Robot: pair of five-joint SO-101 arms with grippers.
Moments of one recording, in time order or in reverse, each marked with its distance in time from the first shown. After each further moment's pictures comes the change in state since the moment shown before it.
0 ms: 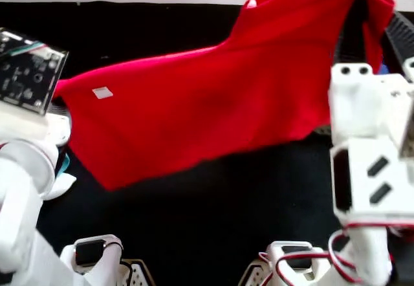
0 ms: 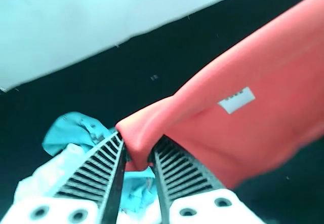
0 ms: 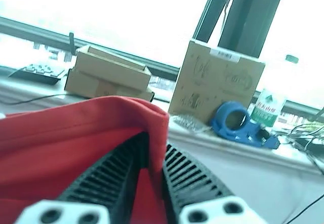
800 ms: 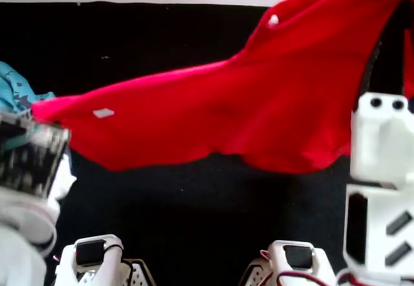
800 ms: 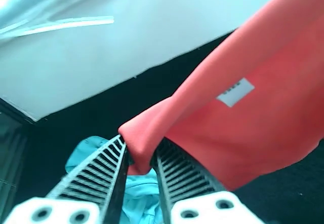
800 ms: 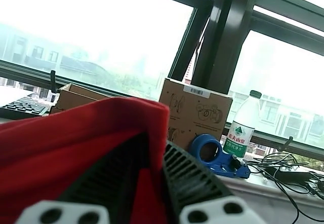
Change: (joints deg) left arm 0.1 -10.6 4.4 0.0 0.1; right arm 2.9 -0.5 -9.8 1.8 0.0
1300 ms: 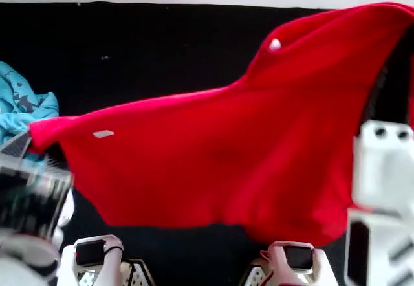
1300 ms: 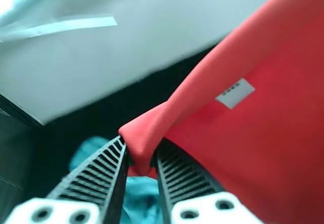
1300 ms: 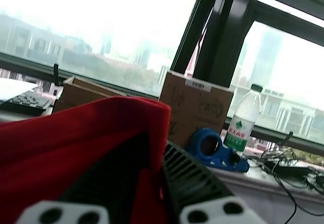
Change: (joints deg) left arm 0.0 -4.7 6.9 -0.2 0.0; right arm 0.2 0.4 1.1 3.3 0.0
